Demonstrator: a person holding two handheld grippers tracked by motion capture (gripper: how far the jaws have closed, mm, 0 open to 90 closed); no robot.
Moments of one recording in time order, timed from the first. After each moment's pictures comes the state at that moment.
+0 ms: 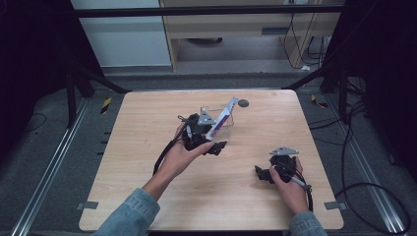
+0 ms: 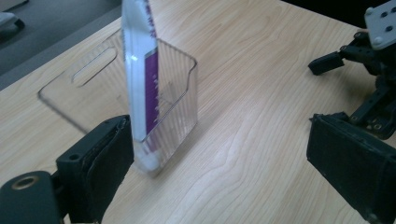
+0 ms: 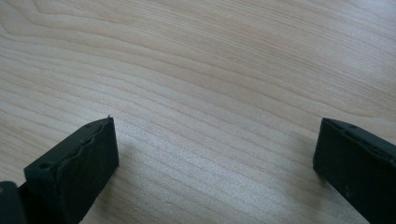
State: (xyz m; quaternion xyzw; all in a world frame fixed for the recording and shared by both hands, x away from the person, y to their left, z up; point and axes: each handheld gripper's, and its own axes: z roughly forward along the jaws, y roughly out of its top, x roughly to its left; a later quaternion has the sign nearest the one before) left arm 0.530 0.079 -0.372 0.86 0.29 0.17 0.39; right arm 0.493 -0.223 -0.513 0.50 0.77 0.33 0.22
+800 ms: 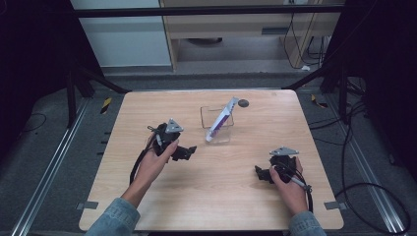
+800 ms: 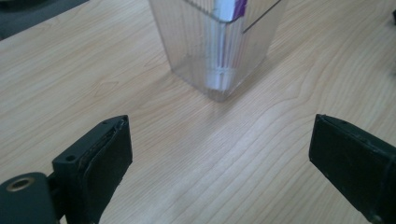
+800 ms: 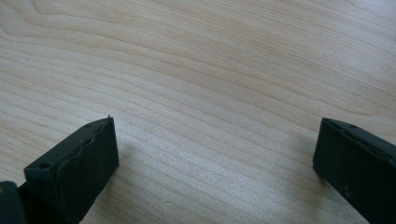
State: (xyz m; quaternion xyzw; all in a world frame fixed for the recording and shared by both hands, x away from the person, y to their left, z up) left arm 0.539 0.164 -0.420 0.84 0.35 0.18 0.37; right arm 0.493 -0.222 -0.513 0.50 0.77 0.33 0.22
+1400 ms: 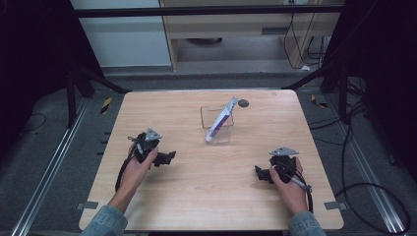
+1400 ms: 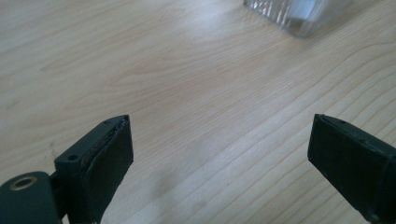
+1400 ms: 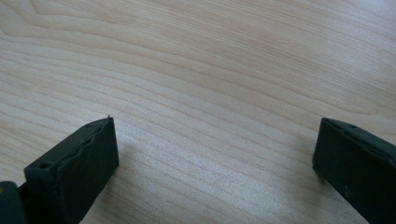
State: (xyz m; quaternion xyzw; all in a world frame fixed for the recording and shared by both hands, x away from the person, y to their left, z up) left arm 0.538 0.231 -0.466 0.82 0.41 0.20 0.35; right arm 0.492 -0.222 -0.513 0.50 0.77 0.33 0.22
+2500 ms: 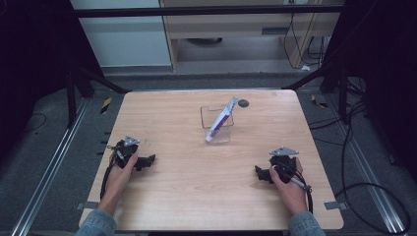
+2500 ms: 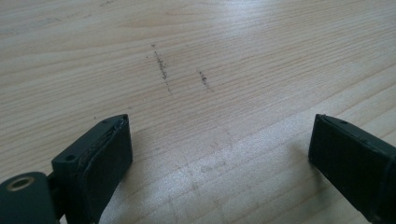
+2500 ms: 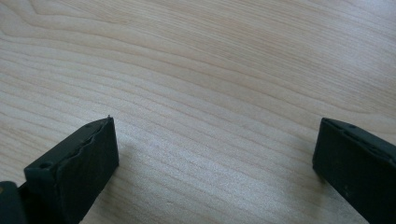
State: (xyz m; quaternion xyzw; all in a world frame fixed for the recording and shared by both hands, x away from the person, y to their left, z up) left arm 0.543 0.298 -0.506 0.79 0.48 0.21 0.33; right arm 0.492 -0.222 -0.513 0.51 0.77 0.33 0.22
